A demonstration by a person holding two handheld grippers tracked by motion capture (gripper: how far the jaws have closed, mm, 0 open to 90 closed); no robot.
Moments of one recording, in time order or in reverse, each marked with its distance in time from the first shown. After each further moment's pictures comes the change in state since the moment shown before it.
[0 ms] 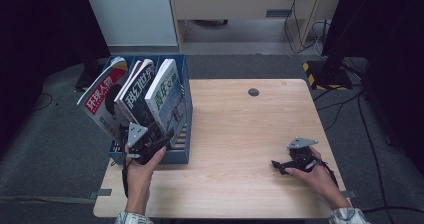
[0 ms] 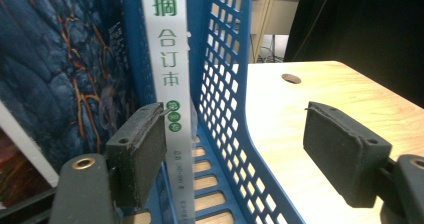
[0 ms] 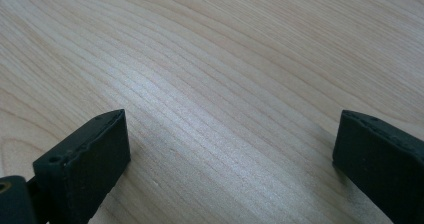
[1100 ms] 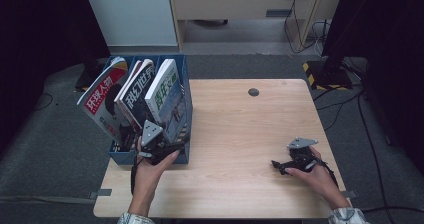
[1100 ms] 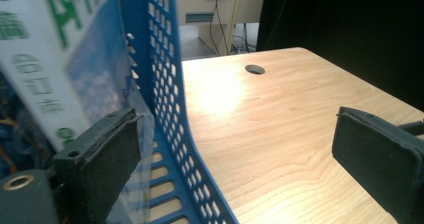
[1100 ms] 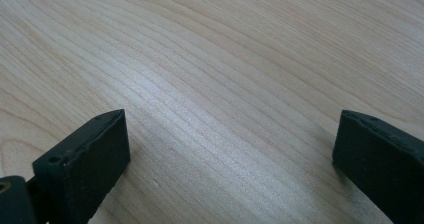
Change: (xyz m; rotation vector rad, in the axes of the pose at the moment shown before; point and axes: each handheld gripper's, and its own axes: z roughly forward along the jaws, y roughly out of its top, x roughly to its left) left arm -0.035 0.009 0.011 0.044 -0.108 0.070; right arm 0.000 0.000 0.000 0.000 -0.002 0.000
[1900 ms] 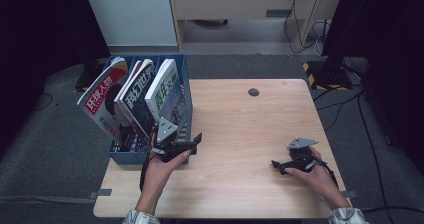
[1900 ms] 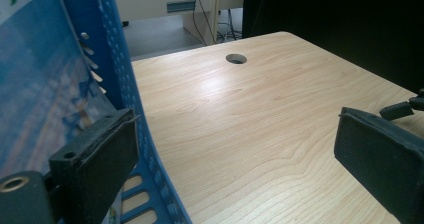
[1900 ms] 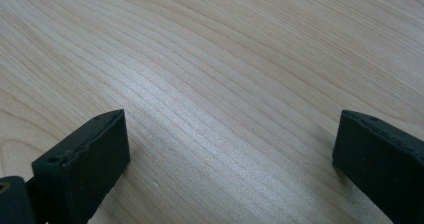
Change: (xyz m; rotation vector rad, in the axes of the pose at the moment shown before) left arm -0.019 0.005 0.023 0.048 -0.053 0.054; right arm 0.000 0.000 0.000 0.001 0.000 0.002
